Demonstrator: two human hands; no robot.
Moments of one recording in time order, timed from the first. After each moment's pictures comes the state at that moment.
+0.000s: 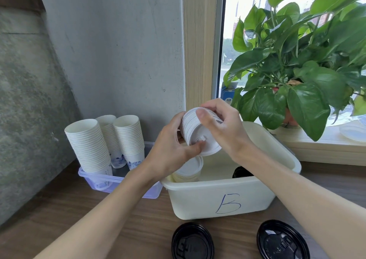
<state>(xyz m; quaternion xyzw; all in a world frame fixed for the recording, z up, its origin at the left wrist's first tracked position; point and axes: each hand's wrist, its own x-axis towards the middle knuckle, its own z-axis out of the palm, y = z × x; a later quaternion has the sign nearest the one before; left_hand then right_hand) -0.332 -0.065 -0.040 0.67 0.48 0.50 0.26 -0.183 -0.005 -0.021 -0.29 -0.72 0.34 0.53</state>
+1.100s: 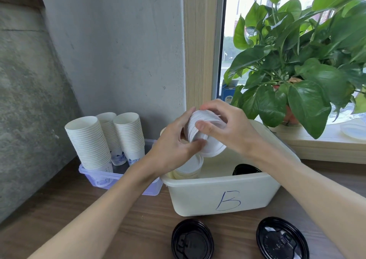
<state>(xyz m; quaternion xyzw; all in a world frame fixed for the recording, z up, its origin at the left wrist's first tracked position) -0.332 -0.065 -0.039 0.69 0.49 0.46 0.27 -0.163 -0.001 -0.022 -0.27 -0.80 0.30 0.44</state>
